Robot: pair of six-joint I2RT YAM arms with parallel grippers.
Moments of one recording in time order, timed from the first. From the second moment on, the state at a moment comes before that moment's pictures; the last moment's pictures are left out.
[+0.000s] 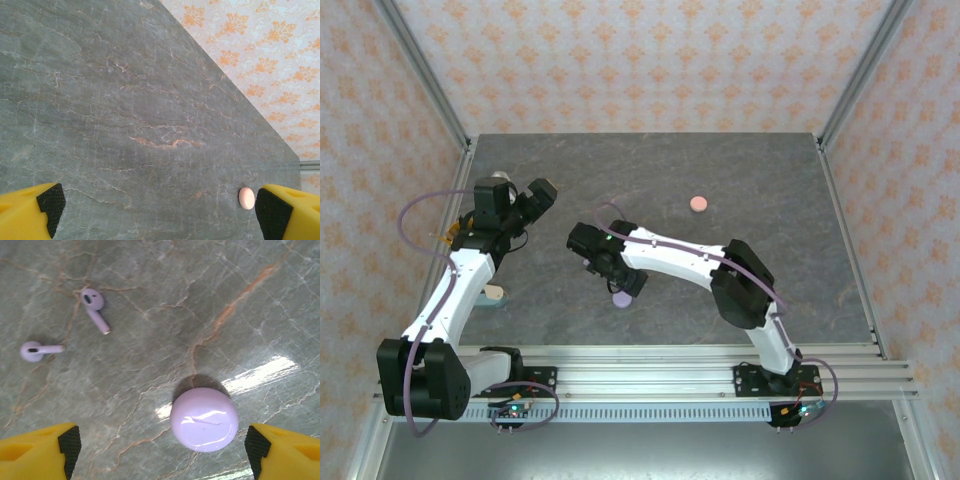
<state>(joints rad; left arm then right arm) 0.01 1.17 0.89 -0.32 0.13 -0.80 1.07 2.09 1.76 -1.10 0.16 1.56</state>
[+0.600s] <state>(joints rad) 0.01 1.17 0.89 -0.32 0.13 -0.83 1.08 2.13 1.68 -1.06 0.07 1.60</state>
